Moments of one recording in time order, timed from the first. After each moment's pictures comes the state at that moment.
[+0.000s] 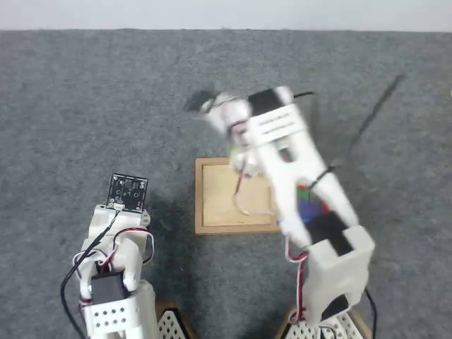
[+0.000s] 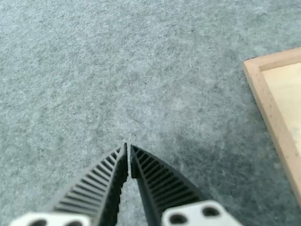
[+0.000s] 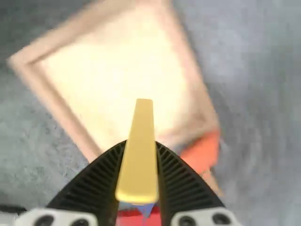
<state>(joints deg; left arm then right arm) -16.4 -103.1 96.8 59.9 -15.3 -31.0 19.5 -15.8 91.3 43.6</state>
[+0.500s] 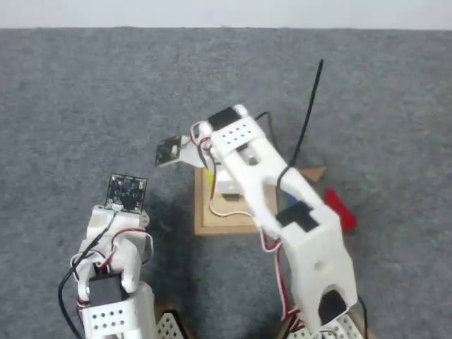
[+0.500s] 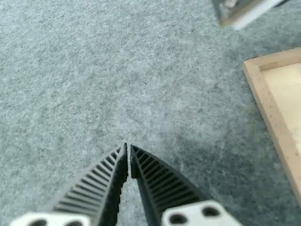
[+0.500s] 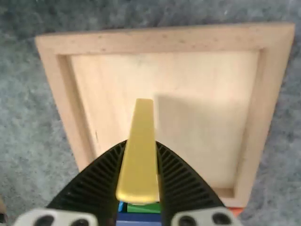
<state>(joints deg) -16.4 -103.1 96.8 59.9 -15.3 -36.3 34.3 -20.0 90.1 56.7</state>
